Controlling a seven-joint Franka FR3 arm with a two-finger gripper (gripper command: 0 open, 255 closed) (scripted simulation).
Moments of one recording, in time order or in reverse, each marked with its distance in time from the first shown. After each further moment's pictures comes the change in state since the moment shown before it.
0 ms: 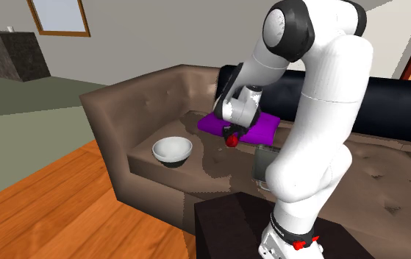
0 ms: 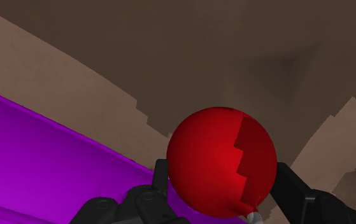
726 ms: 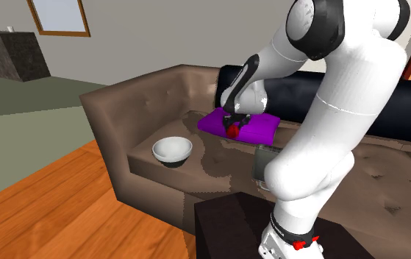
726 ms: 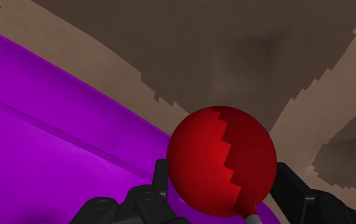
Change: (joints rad) arm -0.064 -0.179 -0.016 -0.017 -0.432 -0.152 0.347
